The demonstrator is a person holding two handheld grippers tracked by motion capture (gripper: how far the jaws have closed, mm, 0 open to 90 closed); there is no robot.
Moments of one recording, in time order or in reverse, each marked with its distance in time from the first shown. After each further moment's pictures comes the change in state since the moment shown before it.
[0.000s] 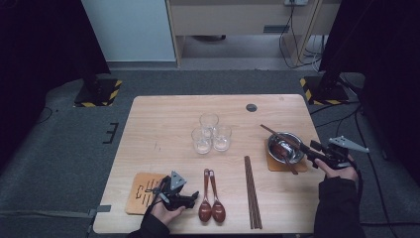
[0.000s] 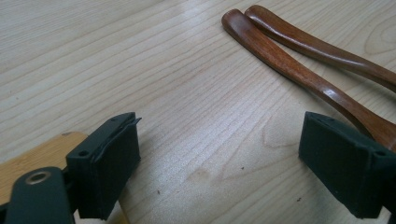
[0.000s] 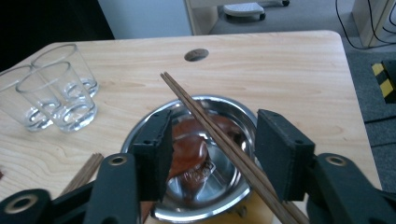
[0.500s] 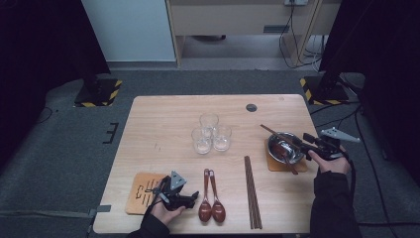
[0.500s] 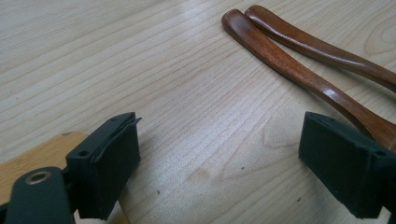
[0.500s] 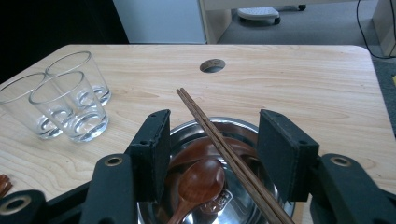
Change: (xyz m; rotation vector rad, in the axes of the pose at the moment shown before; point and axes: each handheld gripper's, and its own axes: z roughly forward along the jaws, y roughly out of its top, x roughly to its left) left arm 0.000 0.000 0.000 0.000 0.000 0.000; right arm 0.008 0.017 0.022 0.003 0.051 -0.032
